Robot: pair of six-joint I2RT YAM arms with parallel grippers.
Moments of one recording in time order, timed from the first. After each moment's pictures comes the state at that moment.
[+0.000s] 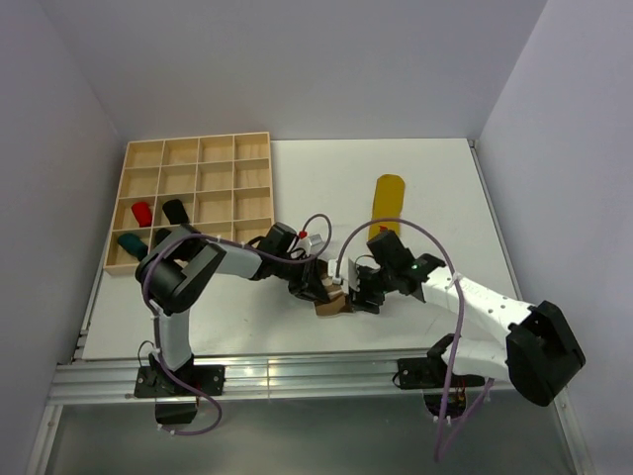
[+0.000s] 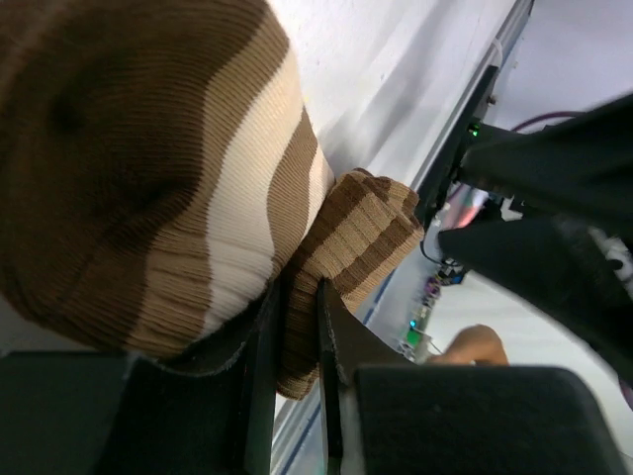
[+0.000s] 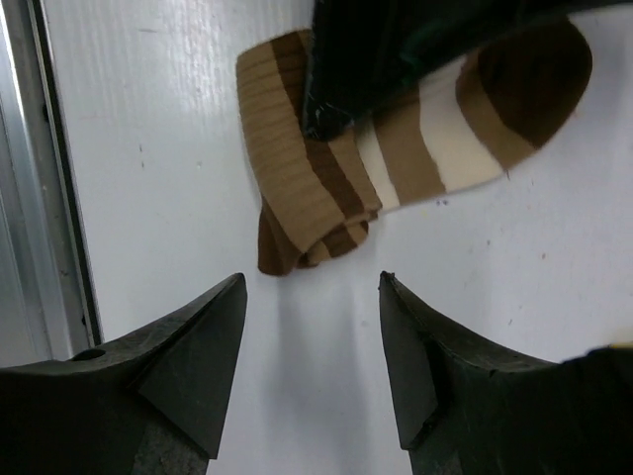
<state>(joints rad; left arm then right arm) -0.69 1.93 0.86 0.17 0.83 -0.74 0.57 1.18 0.65 -0.52 -0.52 -0.77</state>
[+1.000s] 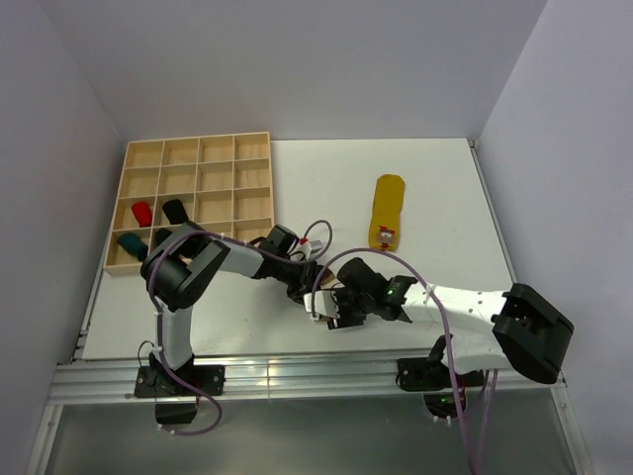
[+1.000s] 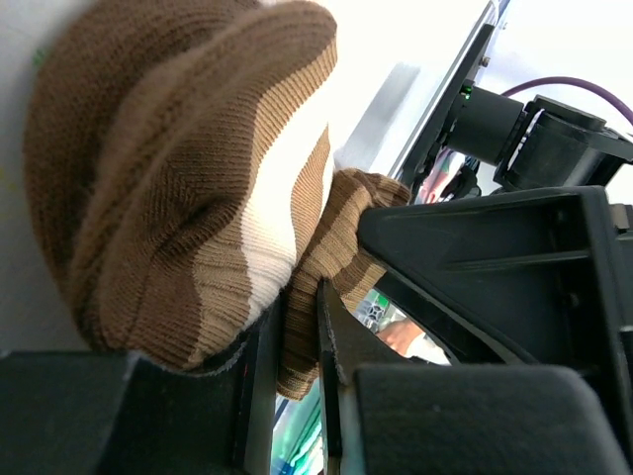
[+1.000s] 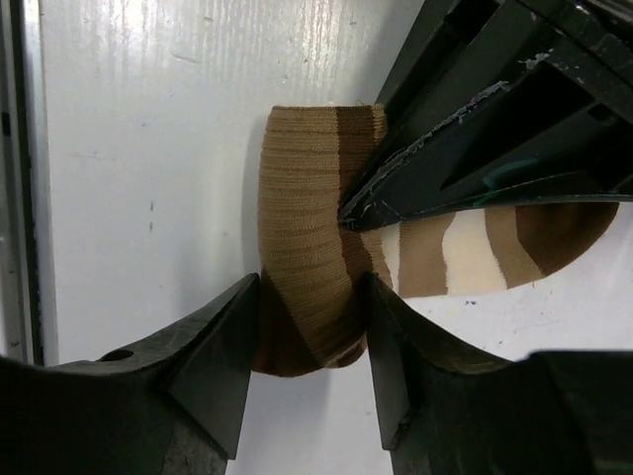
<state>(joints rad) -0.68 1.97 0.88 0.10 0.94 -0.75 0.93 1.25 0.54 -0.25 -0.26 -0.77</state>
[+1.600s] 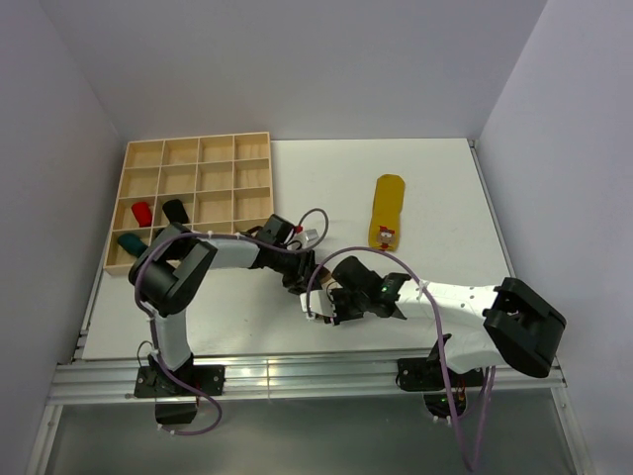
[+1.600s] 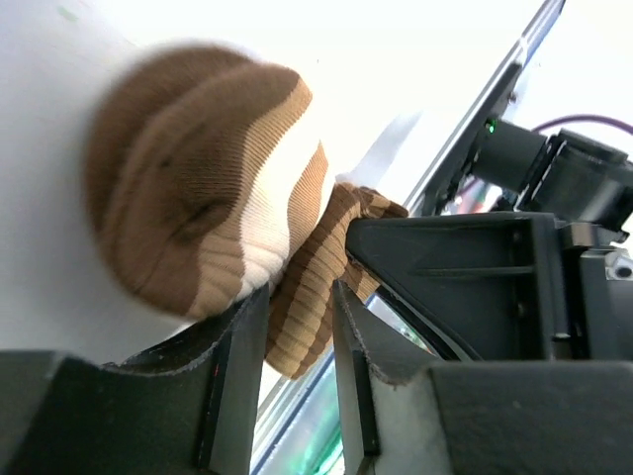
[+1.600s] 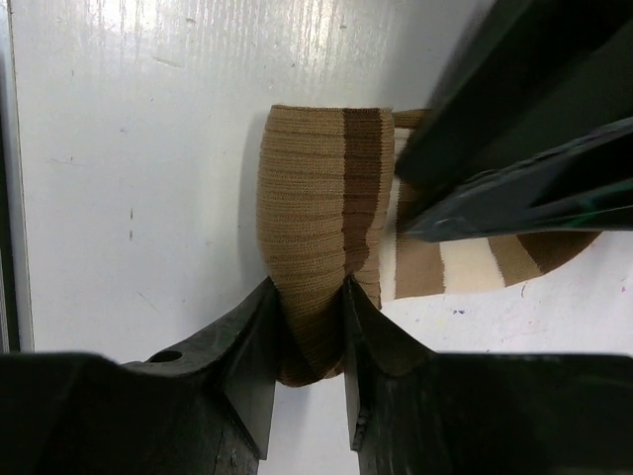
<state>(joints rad) -0.65 1.90 0.95 -0.08 0.83 -0.66 0.93 1.32 0.58 -0.26 -0.23 -0.80</state>
